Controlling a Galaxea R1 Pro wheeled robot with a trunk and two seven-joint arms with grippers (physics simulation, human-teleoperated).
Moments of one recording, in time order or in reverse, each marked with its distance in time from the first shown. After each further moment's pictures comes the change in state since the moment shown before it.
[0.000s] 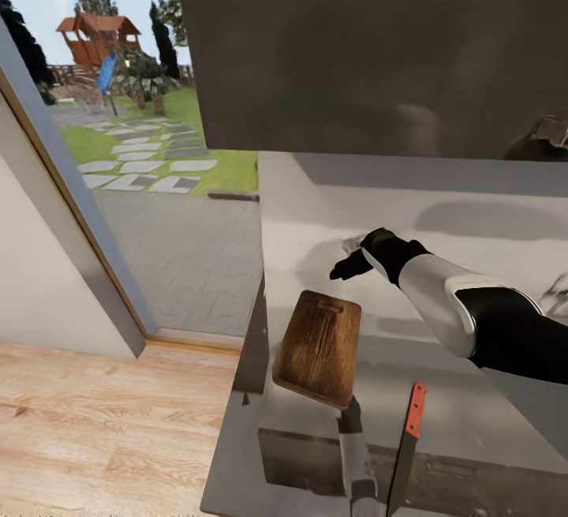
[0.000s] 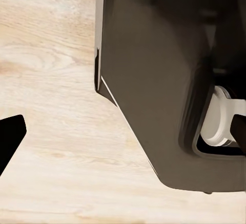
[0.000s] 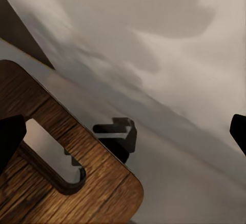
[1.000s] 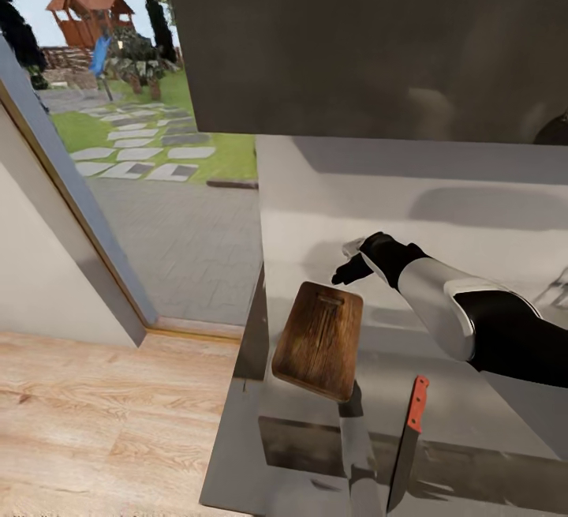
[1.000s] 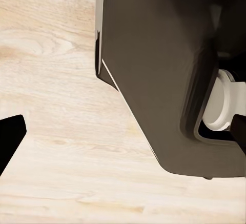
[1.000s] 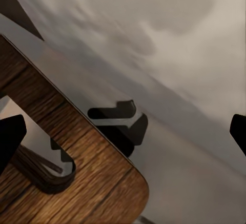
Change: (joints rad) left arm 0.000 0.000 0.000 0.000 0.000 0.000 0.000; right arm 0.015 0.001 0.001 0.001 0.052 0.000 0.000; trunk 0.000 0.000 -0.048
